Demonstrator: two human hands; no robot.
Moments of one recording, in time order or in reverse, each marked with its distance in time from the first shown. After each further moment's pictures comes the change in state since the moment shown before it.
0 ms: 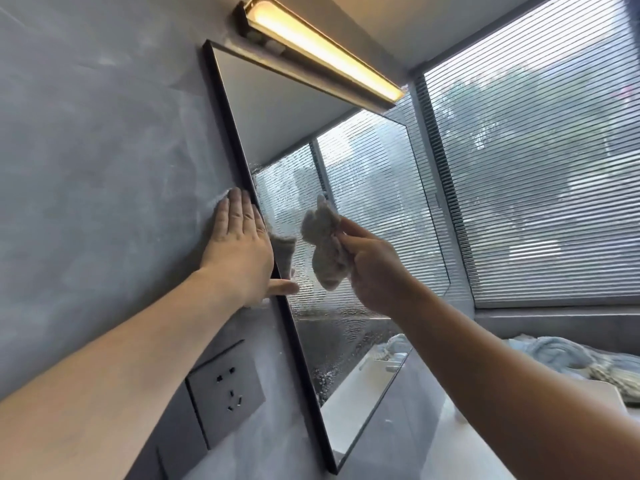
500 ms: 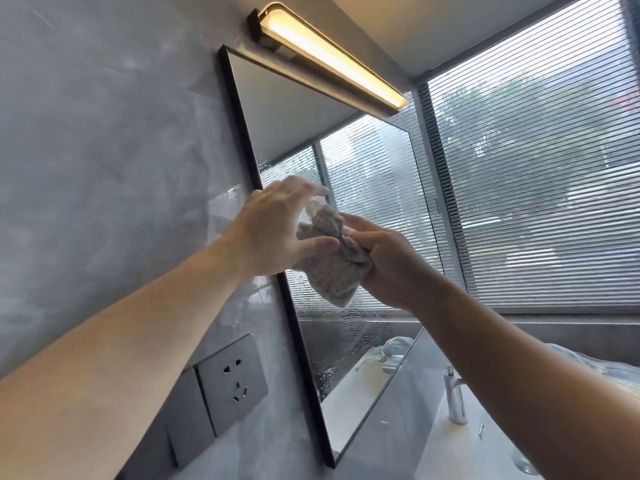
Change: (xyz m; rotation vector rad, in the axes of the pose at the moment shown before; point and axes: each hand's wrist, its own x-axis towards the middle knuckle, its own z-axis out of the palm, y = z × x) left_hand 0.005 -0.012 -0.033 -0.823 0.408 0.368; right_hand -0.019 -0.029 -0.003 0.108 -0.212 0.107
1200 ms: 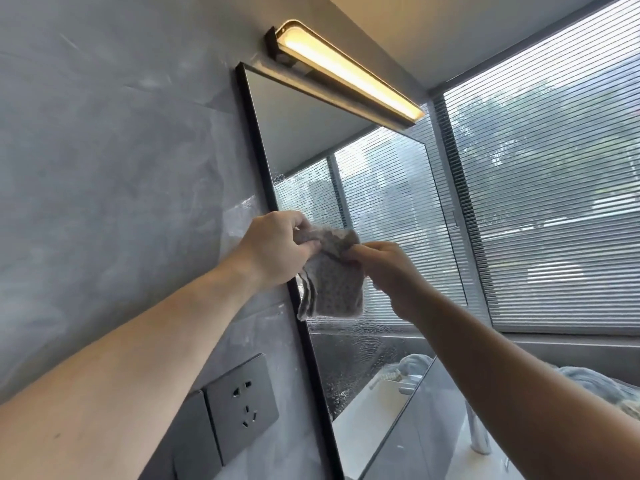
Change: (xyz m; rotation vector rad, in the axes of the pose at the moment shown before) left_hand -0.001 -0.008 0.006 -0.244 0.031 -0.437; right_hand 0.019 0.003 0.002 -0.635 0.305 -0.077
